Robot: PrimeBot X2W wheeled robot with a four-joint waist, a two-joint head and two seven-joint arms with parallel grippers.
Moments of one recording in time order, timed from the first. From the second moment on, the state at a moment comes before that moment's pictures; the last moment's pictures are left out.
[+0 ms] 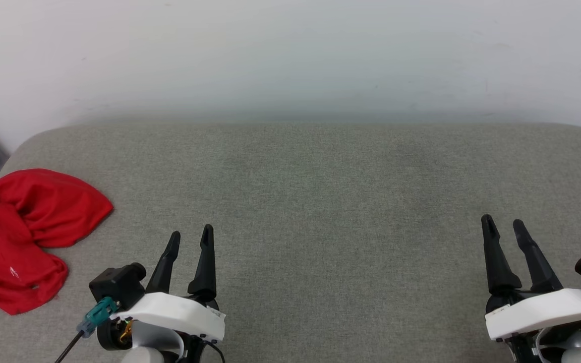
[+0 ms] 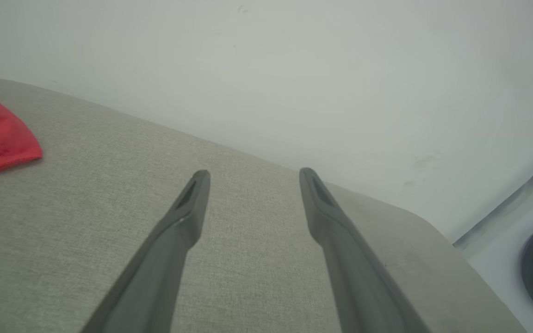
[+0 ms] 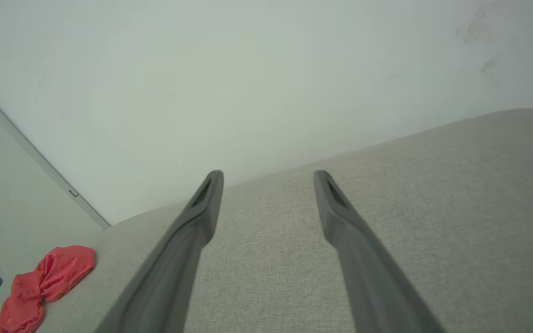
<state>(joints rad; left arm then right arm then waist) -0.09 0.05 -0.13 0.17 -0.52 -0.04 -0.16 -0.03 -0.06 -0.04 0.04 0.49 0.13 -0.06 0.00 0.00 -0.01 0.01</state>
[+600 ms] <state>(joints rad) -0.09 0.05 -0.14 0.19 -0.32 -0.03 -0.20 -0.01 -0.05 -0.07 0.01 0.30 0.13 -0.04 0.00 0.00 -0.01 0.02</state>
